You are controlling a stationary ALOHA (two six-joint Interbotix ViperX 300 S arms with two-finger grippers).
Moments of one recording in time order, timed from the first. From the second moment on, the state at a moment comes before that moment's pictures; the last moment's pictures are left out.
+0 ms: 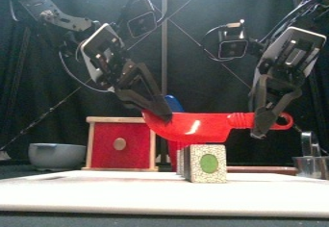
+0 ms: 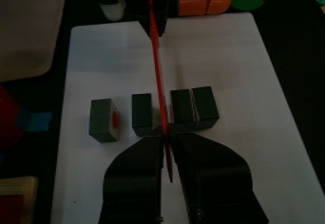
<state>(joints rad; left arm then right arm) -0.21 0.08 0.70 -0.44 -0.25 0.41 0.12 -0.19 0.87 0.01 0.17 0.34</state>
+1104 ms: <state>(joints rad) -0.25 0.13 0.69 -0.48 -0.26 0.40 0.16 -0.16 0.87 0.05 0.16 0.34</state>
